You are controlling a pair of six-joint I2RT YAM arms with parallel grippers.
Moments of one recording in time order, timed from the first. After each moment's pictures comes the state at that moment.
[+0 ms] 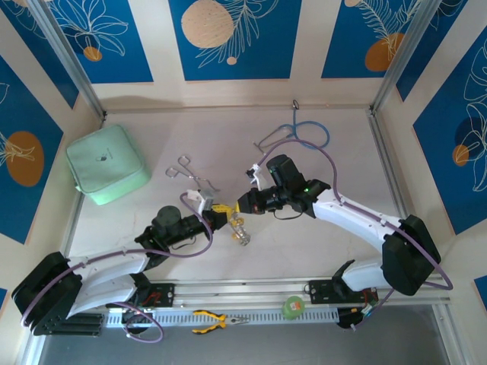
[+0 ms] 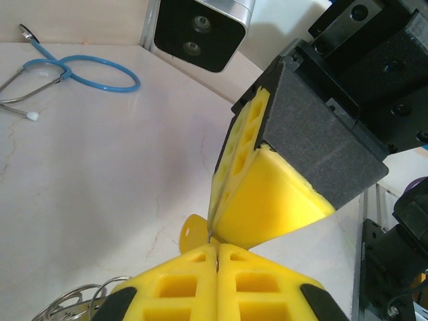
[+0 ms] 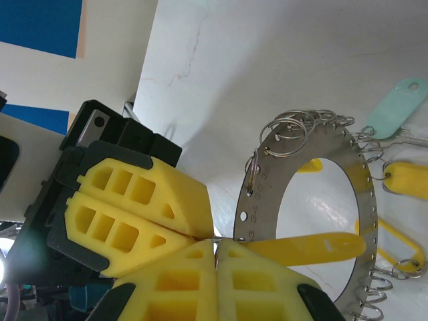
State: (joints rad) left arm -0.79 1.04 0.24 0.68 0.29 -0.36; right arm 0.71 1.35 0.90 -0.29 -0.69 0.67
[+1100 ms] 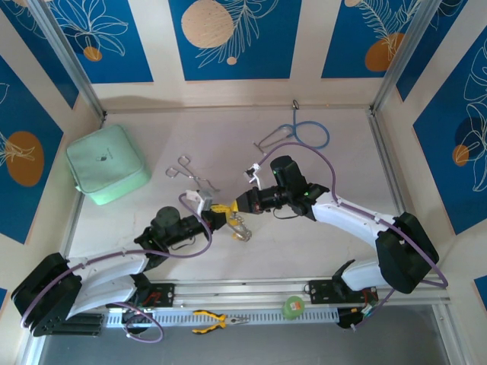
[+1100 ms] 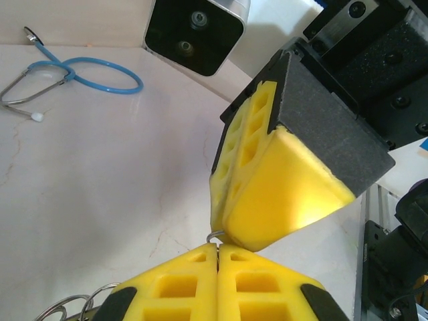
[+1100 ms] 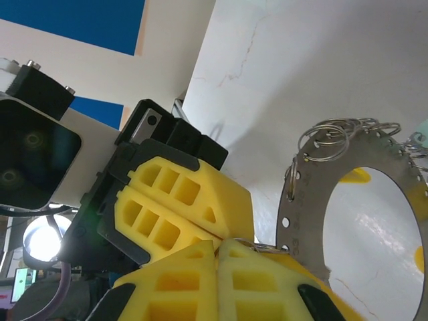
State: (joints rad) left arm -0.78 1.03 0.23 0.68 0.29 -0.36; right arm 0.68 1.36 0.81 -0.04 -0.87 0.74
